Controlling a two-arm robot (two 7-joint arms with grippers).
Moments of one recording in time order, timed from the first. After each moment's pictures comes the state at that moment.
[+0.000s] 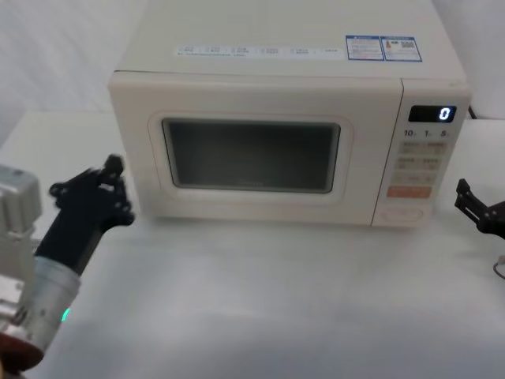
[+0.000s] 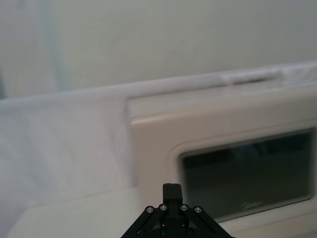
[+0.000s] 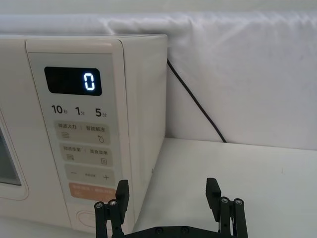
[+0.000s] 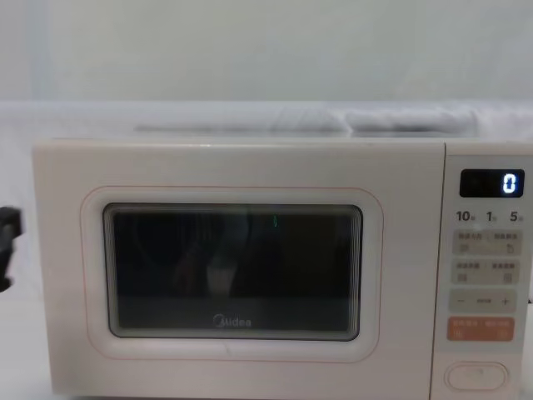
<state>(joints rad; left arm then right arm) 0.17 0.34 0.05 -1.89 -0.22 -0.09 -0.09 -0.04 0.17 0.02 -1.71 0.17 0.09 0.18</state>
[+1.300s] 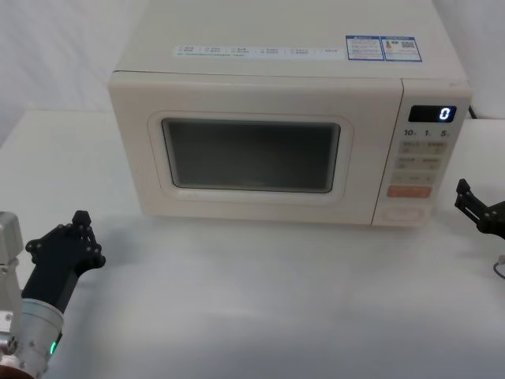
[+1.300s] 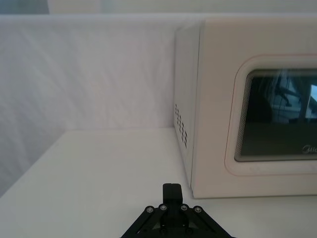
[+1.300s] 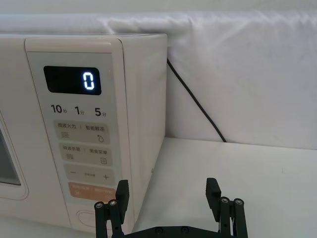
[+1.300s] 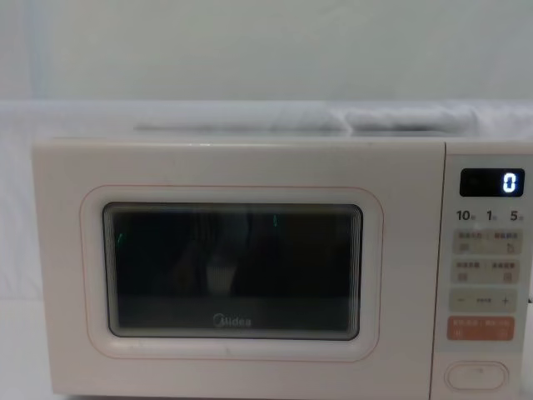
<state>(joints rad) 0.20 0.20 -0.07 -1.73 -0.21 -0.06 -0.10 -0.04 0.17 0.02 -1.71 0.17 0.09 0.18</state>
